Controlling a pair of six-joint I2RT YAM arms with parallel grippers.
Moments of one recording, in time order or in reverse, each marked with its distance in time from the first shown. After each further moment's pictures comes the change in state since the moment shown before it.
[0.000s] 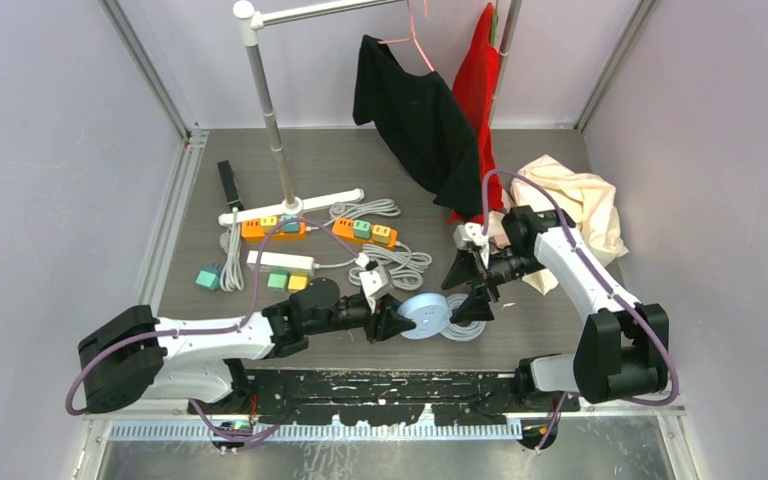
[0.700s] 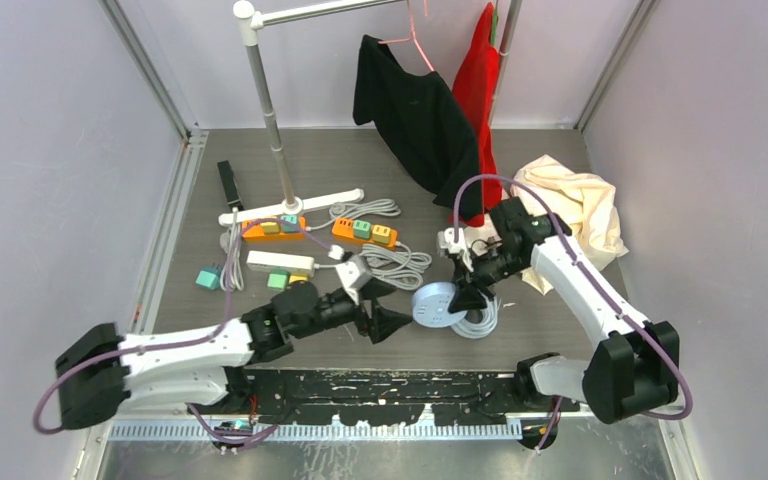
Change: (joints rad) left arm -0.006 -0.090 0.006 -0.034 -0.106 -0.045; right arm 0.172 -0.097 -0.011 0.258 0.278 0.359
